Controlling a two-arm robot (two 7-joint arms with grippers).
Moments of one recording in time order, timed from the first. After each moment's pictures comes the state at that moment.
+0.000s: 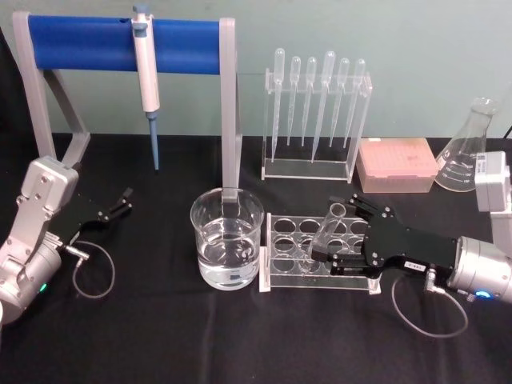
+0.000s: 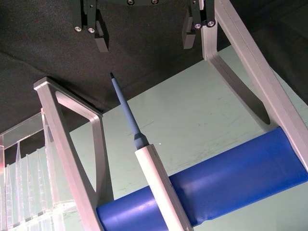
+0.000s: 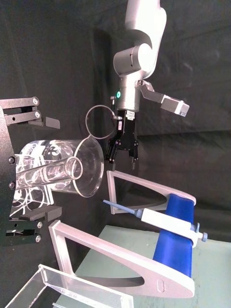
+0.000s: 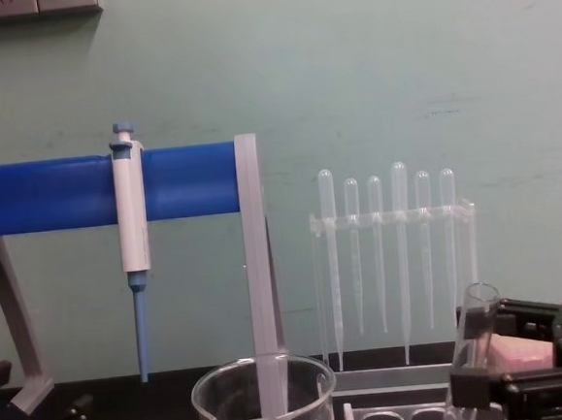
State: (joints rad) left arm -0.20 0.60 0.45 -1.41 -0.25 -0.12 0.03; right arm 0.34 0.64 -0.50 -1.38 0.63 -0.20 0.92
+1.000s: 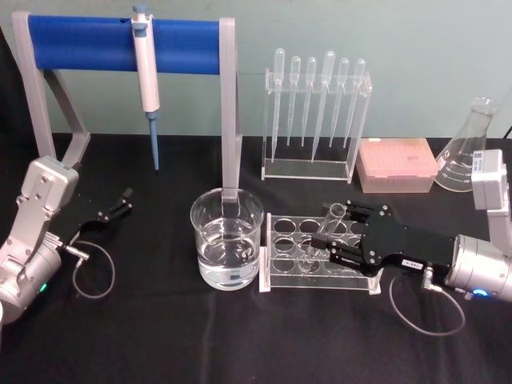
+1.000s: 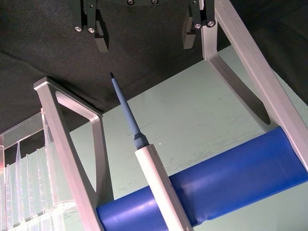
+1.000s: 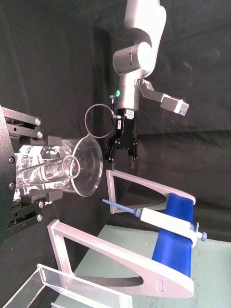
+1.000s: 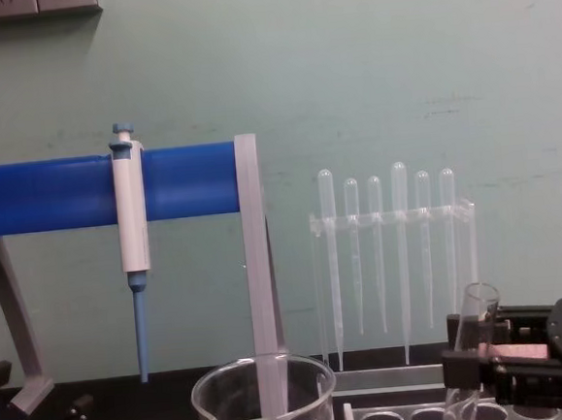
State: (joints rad) left arm -0.20 0.60 0.45 -1.41 -0.25 -0.12 0.03; right arm 0.35 0.63 -0.51 -1.38 0.62 -0.20 0.91
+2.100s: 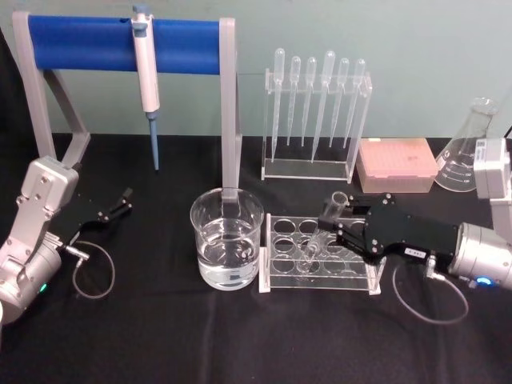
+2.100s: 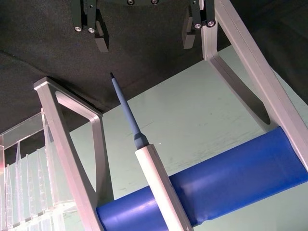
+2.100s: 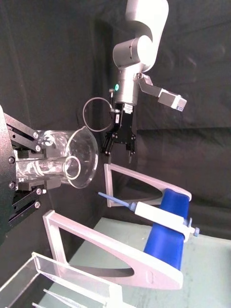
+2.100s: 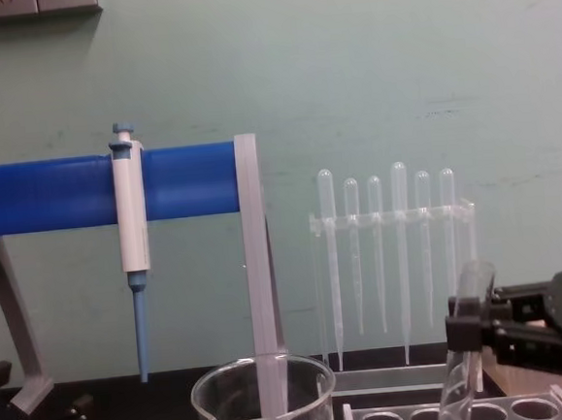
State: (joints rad) left arm -0.20 0.60 0.45 -1.41 -0.25 -0.12 0.03; right arm 0.37 0.65 -0.51 -1.40 0.61 -0.19 0.89
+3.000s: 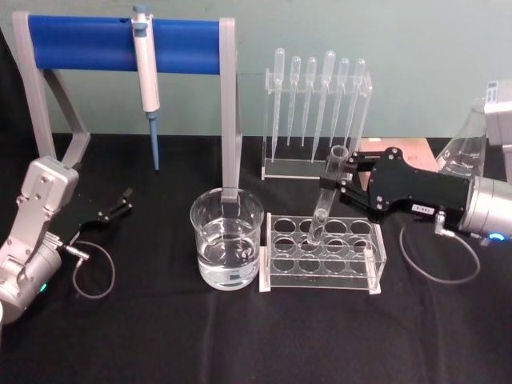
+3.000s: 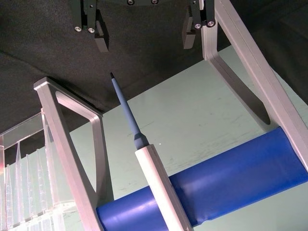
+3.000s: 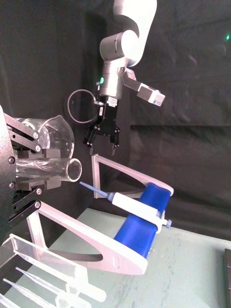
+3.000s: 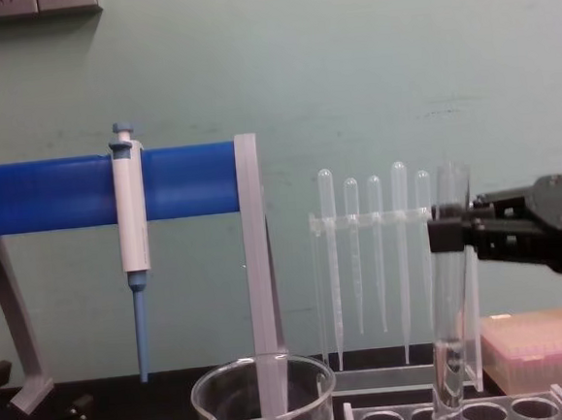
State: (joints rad) left arm -0.20 0.60 0.45 -1.41 -0.25 -0.12 0.03; right arm 0.44 0.69 -0.50 -1.50 0.61 -0.08 0.86
